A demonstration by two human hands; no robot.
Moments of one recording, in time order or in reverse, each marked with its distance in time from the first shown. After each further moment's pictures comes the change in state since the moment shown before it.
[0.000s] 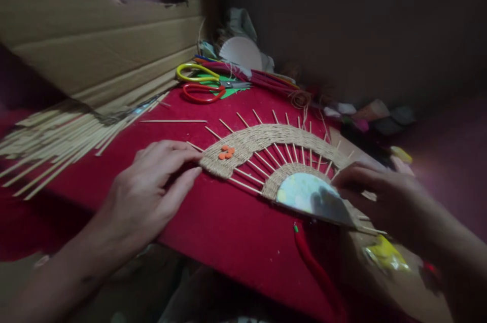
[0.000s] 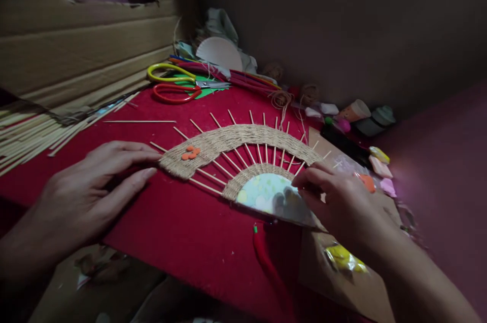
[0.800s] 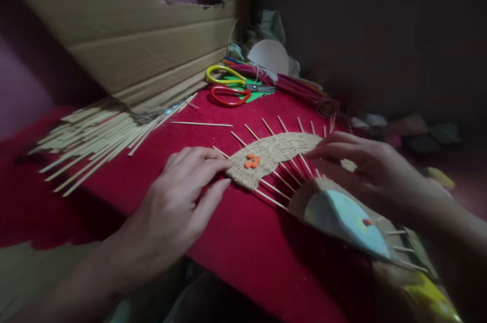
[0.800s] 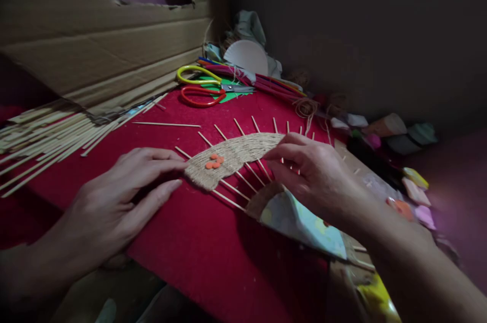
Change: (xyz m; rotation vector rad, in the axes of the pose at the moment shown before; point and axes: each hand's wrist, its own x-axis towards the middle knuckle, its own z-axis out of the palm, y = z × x) left_hand -0.005 0.001 -0.003 -0.039 -0.021 0.006; right_hand 0.085 -0.045 0.012 0.075 -0.056 -0.236
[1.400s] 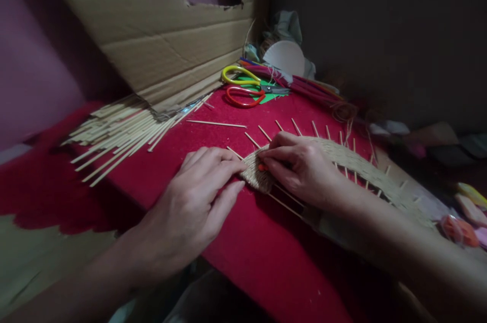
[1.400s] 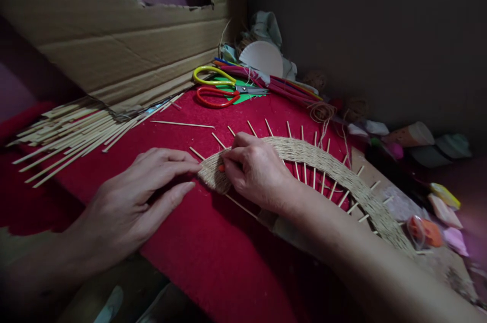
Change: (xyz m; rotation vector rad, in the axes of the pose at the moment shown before) left_hand -0.001 0.004 0.001 -0.016 -0.025 -0.031; right_hand 0.052 -0.031 0.063 0.165 -0.028 -0.194
